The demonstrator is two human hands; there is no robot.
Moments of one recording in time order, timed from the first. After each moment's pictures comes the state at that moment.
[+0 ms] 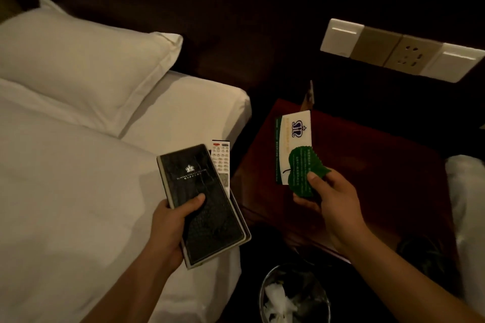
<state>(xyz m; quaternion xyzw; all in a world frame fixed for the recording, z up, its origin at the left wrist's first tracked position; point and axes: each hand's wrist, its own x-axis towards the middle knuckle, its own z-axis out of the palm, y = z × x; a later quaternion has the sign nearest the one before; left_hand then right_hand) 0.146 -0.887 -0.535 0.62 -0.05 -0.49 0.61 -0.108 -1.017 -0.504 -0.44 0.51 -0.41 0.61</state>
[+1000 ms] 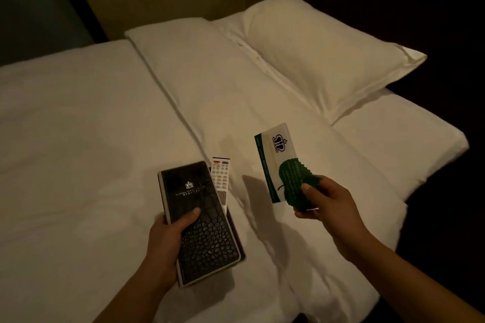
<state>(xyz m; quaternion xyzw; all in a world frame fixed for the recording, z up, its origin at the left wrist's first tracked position) 0.386 -0.507 -0.523 0.63 0.17 -0.27 0.71 0.266 -0.777 -0.489 -0.64 0.34 -0.11 0.69</state>
